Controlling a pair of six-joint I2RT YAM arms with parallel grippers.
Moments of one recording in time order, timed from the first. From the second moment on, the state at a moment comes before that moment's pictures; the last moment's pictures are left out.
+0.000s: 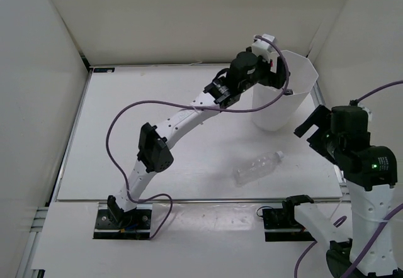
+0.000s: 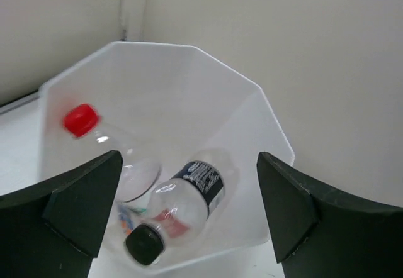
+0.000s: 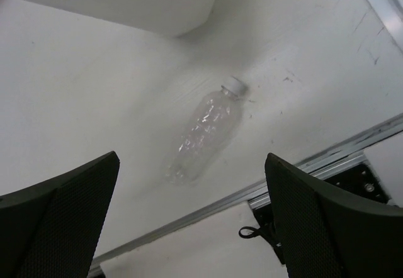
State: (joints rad) left arm -0.91 2.33 2.46 -0.16 -0.04 -0.29; right arm 0.17 0.86 1.52 -1.40 0.25 0.68
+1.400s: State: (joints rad) left arm -0.75 0.93 1.20 -0.76 -0.53 -0.57; right arm 0.15 1.15 0.76 -0.68 -0.24 1.24
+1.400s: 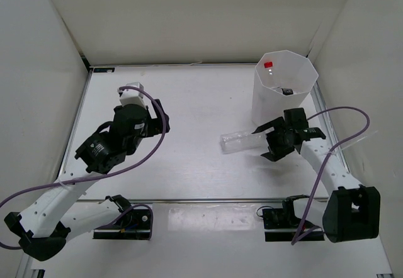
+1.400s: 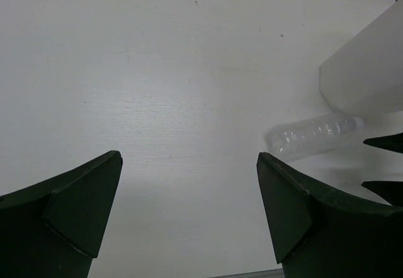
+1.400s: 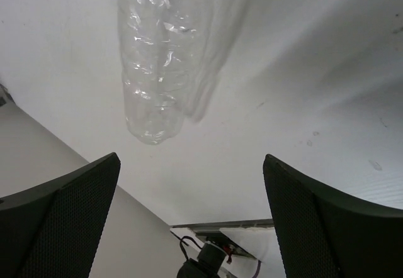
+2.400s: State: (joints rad) left arm -0.75 0.92 1.20 -0.95 -0.51 -0.68; right arm 0.21 1.43 0.70 -0.23 -0.22 1.51
